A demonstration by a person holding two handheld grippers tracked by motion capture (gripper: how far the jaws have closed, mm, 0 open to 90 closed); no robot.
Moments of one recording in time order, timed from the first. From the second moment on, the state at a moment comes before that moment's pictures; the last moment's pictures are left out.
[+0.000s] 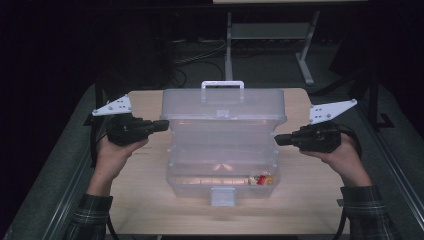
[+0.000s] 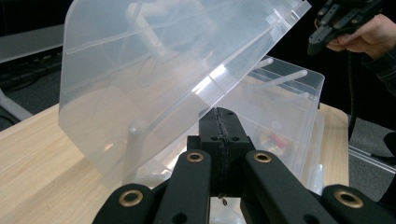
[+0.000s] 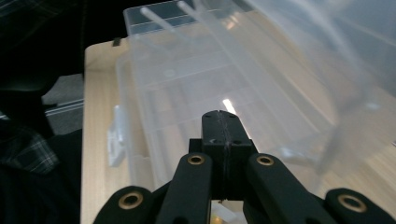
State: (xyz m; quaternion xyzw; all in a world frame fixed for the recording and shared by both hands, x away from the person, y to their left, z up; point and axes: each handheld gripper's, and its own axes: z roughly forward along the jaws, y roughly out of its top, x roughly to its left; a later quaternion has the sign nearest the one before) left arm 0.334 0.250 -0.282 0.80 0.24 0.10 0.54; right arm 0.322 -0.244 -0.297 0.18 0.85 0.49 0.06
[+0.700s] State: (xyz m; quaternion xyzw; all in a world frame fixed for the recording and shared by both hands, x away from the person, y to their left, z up) left arm 0.317 0.251 -0.304 0.80 0.24 0.08 0.55; right arm 0.322 -0.257 -0.309 0.21 0.83 0.51 0.08
